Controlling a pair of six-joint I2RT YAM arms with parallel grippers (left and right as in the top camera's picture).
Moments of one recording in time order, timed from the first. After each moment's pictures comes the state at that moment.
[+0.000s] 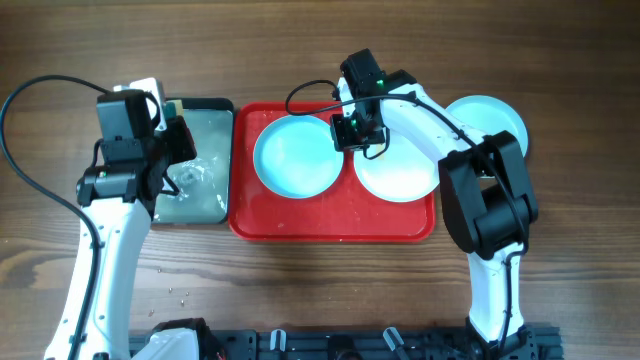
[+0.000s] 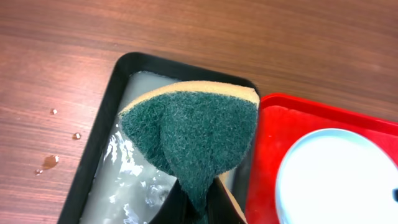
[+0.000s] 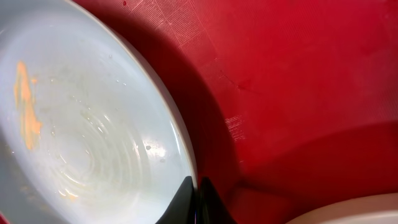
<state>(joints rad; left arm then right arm) 0.09 1.29 0.98 -0.53 0.01 -0.15 0.44 2.20 1.63 -0.81 -0.30 0.25</state>
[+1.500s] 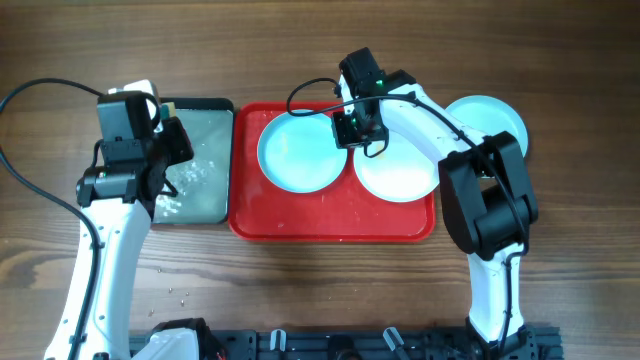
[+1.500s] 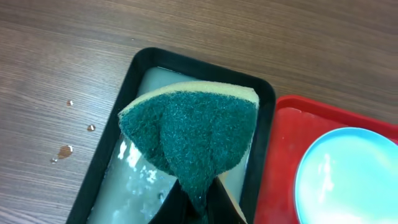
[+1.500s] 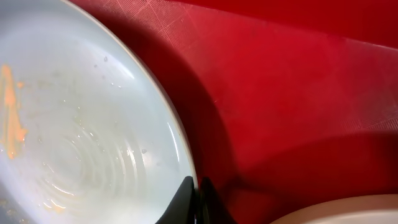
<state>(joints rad) 0.09 1.28 0.98 -0.55 -0.05 -0.19 0.44 2.20 1.63 -0.78 -0.22 0.25</state>
